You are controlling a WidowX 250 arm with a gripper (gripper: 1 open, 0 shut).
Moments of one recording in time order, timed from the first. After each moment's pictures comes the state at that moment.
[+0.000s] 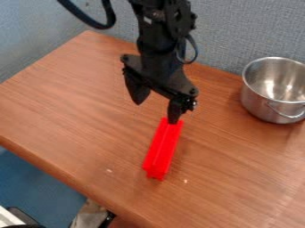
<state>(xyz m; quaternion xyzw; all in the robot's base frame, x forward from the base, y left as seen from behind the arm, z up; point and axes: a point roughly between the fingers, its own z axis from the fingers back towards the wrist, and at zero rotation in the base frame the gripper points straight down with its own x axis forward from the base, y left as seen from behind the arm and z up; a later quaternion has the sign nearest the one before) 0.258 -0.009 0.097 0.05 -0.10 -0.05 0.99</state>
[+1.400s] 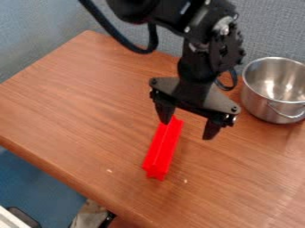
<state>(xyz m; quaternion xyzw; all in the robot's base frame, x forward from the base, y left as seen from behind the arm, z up) 0.259 -0.048 0.082 0.07 -0.12 0.07 0.99</state>
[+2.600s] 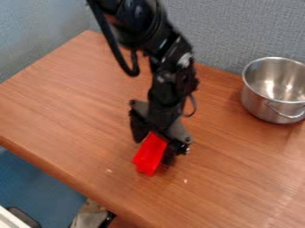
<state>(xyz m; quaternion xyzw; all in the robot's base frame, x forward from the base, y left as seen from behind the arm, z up) 0.263 0.001 0.013 0.08 -0.03 -0.06 0.99</state>
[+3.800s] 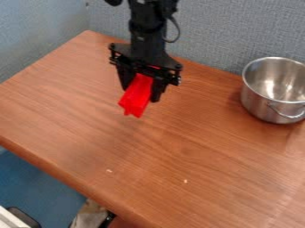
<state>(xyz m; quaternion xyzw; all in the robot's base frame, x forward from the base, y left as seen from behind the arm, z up) 0.287 0.039 0.088 0.04 -0.04 0.07 1.00</state>
